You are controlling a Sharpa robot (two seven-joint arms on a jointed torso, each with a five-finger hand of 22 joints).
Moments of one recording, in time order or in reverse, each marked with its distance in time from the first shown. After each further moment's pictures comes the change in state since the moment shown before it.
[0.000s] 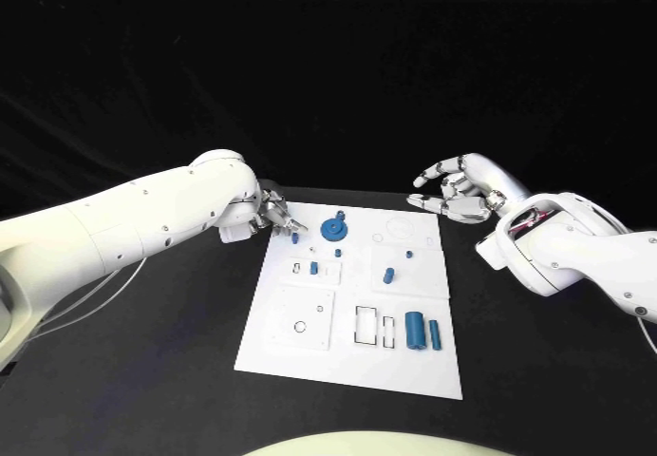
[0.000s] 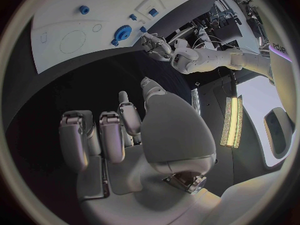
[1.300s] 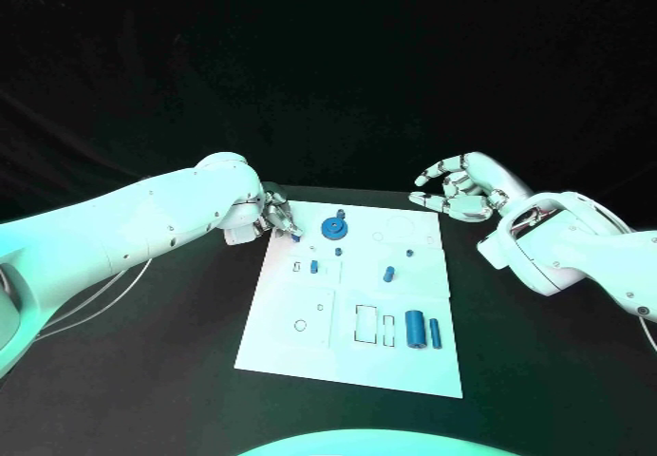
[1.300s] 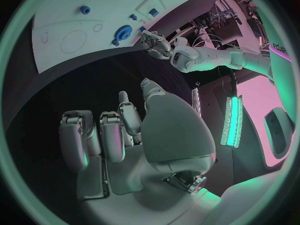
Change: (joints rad) left arm -0.010 0.011 -0.003 -0.011 0.037 -0.007 0.004; left_hand 0.240 0.080 0.163 -0.041 -0.004 0.033 -0.018 0.059 -0.010 0.013 -0.023 0.049 0.015 0.000 -0.007 0.017 0.000 0.000 0.004 -0.004 0.000 0.024; right arm 0.000 -0.001 0.000 0.001 0.000 -0.002 -0.002; right_hand -0.009 0.009 0.004 0.004 0.004 0.000 0.000 0.004 0.000 0.000 0.000 0.000 0.000 -0.004 -0.004 0.000 0.000 0.000 -0.001 -0.006 -0.005 0.000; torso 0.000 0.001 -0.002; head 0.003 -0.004
